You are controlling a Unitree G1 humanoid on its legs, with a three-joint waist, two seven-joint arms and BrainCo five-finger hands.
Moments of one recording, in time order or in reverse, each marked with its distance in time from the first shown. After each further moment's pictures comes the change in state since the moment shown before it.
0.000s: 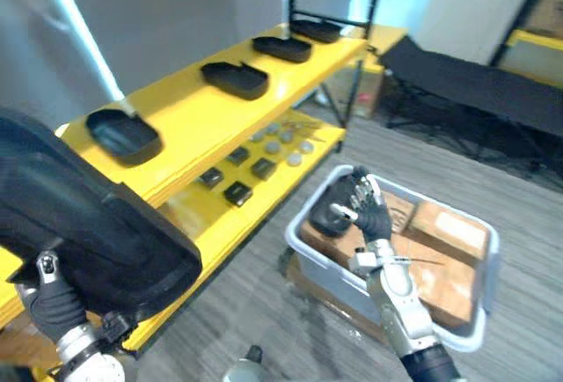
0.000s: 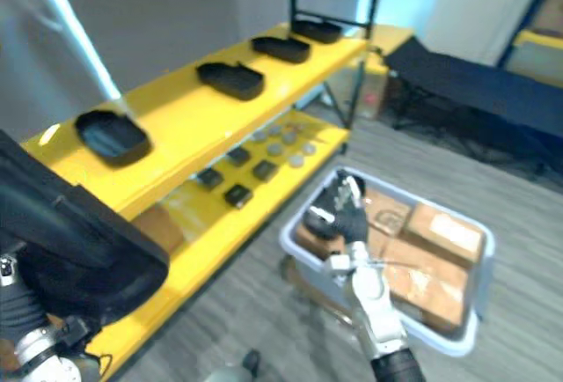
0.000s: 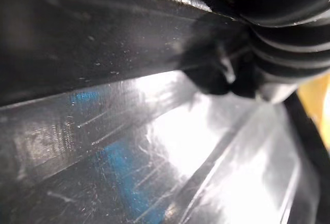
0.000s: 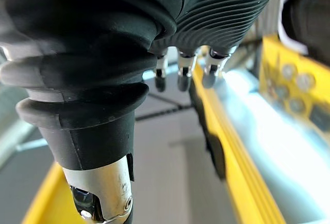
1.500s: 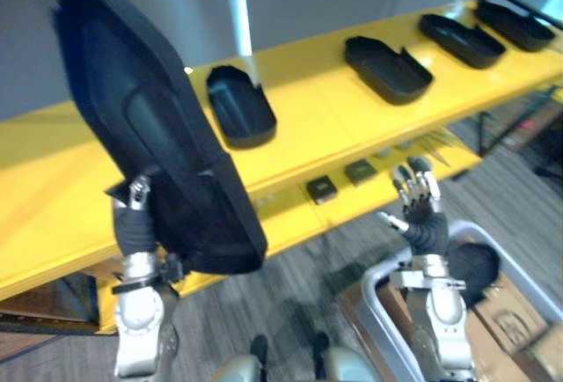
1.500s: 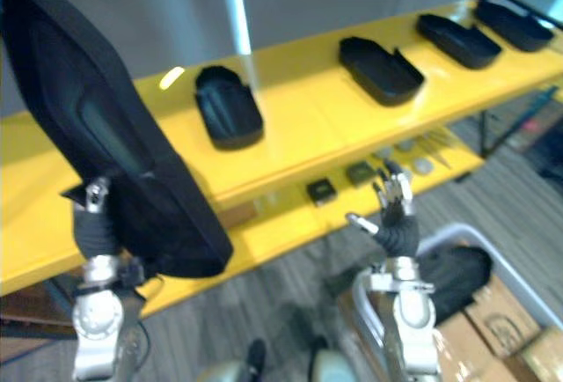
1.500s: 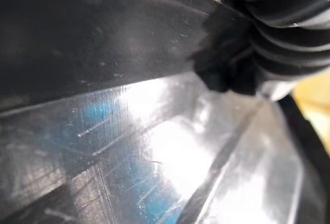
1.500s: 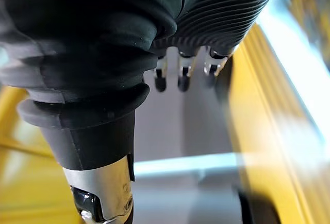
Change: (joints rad) left arm -0.297 0.148 -0.278 0.126 -0.027 -0.014 -0.119; right arm 0.129 -0.010 -0.115 -0.240 -0.003 -0.090 0.234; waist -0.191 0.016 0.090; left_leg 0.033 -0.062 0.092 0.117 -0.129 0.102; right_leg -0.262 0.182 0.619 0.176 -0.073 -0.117
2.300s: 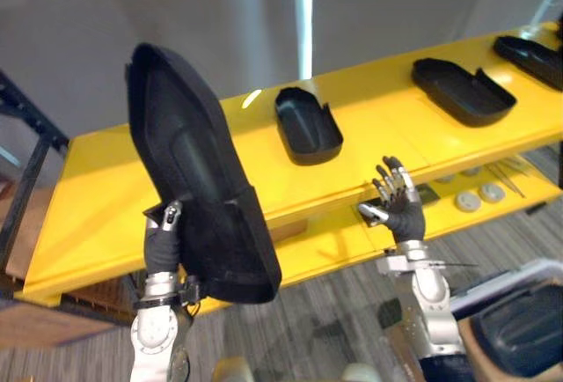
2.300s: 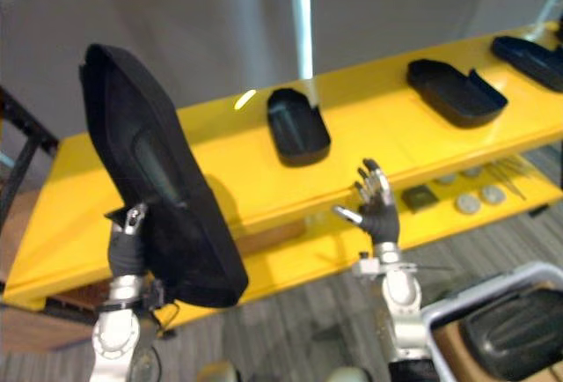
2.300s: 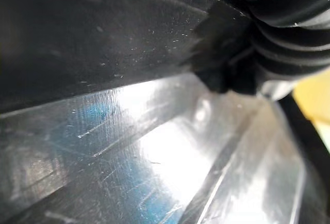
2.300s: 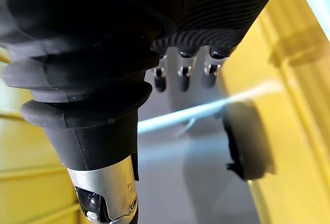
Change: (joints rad) left arm -0.029 0.013 -0.061 0.144 -0.013 -0.004 -0.135; right arm -0.071 0.036 -0.031 0.226 -0.021 0.002 -0.059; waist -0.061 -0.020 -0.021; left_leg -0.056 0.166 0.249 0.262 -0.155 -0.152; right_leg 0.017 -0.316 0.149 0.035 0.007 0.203
